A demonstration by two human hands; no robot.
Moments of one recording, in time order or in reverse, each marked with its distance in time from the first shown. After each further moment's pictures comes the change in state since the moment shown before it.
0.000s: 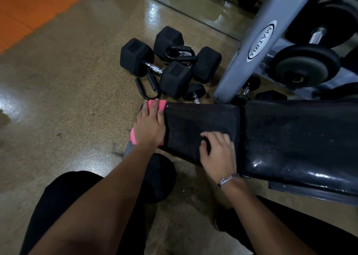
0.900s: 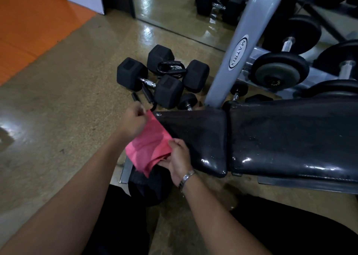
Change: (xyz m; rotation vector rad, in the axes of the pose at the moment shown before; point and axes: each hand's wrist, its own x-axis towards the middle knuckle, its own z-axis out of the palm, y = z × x) left_hand -0.007 0.047 -0.113 -0.460 -0.132 0.014; right_hand 0.003 -0.098 0.021 1.439 -0.299 0.946
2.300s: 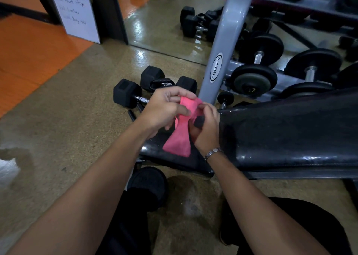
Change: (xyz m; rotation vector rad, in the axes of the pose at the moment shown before) left_hand -0.092 0.178 0.013 -0.287 -0.377 0.195; right_hand -0.051 -0.120 -0.064 -0.738 0.296 -1.203
